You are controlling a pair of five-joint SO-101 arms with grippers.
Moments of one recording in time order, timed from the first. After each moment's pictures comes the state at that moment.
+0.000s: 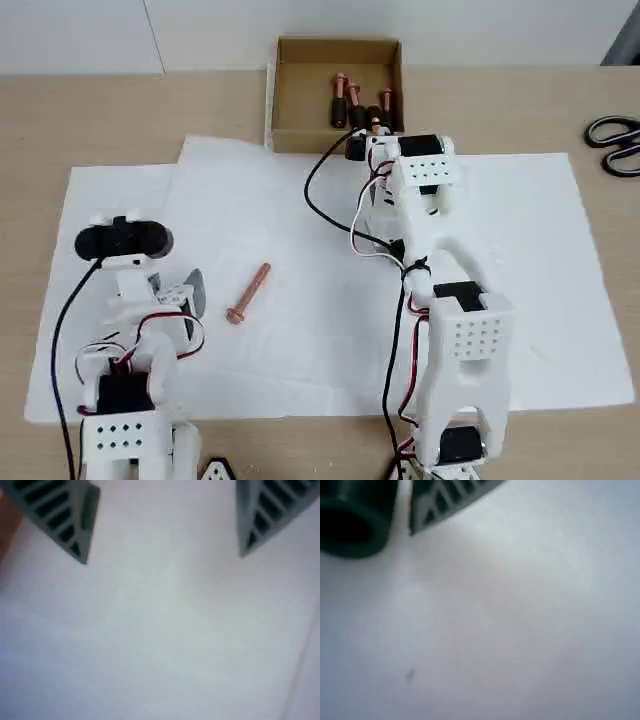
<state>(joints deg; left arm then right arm) -10.0 -74.9 80.0 49.9 6.5 -9.8 38.6 -25.1 89.3 8.2</state>
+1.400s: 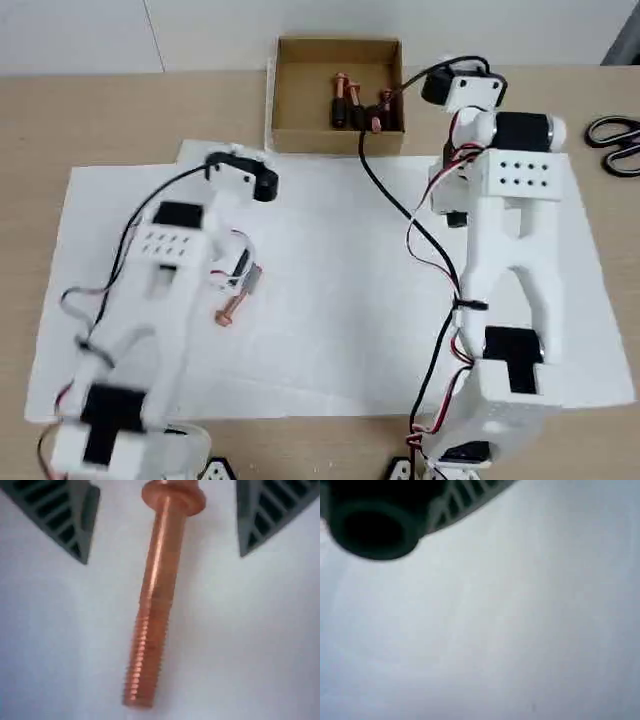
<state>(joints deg) 4.4 -3.1 24.4 76.6 -9.3 1.1 10.2 -23.6 96.8 8.4</state>
